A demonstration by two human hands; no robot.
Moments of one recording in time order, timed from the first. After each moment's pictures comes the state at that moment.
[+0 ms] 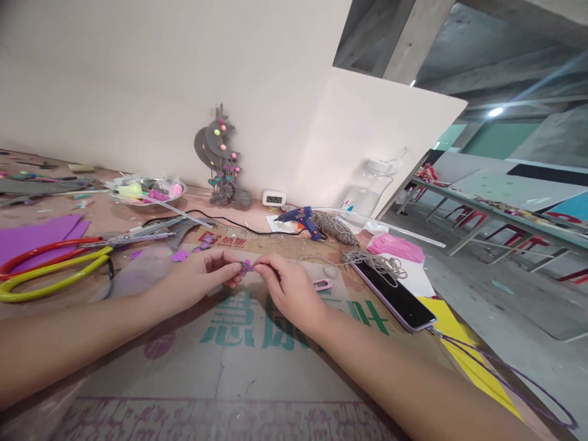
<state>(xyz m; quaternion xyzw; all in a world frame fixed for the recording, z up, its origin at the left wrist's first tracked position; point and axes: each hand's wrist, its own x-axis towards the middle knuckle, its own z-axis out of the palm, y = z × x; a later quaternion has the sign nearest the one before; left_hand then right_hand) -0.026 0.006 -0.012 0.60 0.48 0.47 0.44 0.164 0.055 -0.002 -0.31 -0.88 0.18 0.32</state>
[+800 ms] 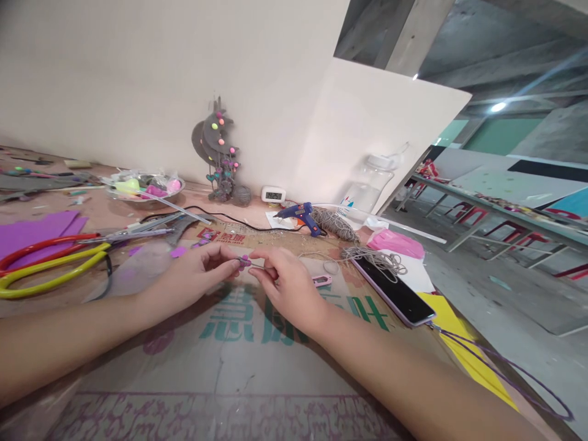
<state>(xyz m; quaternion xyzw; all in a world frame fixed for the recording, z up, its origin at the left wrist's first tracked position) -0.022 -0.002 -0.005 0.62 0.51 0.46 0.36 0.163 0.051 -0.005 -0.28 -0.89 0.10 0.35</state>
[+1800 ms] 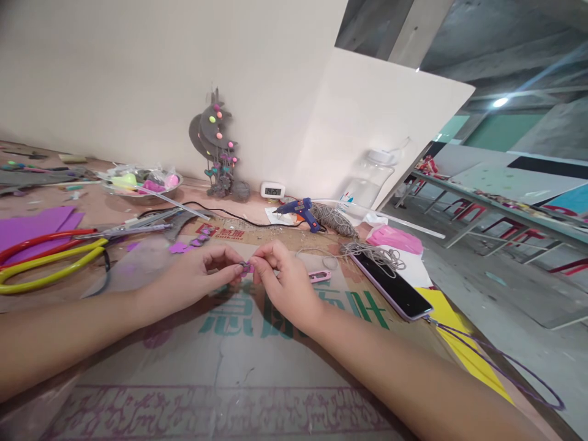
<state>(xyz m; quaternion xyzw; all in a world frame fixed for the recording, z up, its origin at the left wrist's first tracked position) -0.019 -0.006 -0.002 0.66 0.48 0.44 0.37 0.157 0.043 -0.006 -0.31 -0.80 0.37 0.36</state>
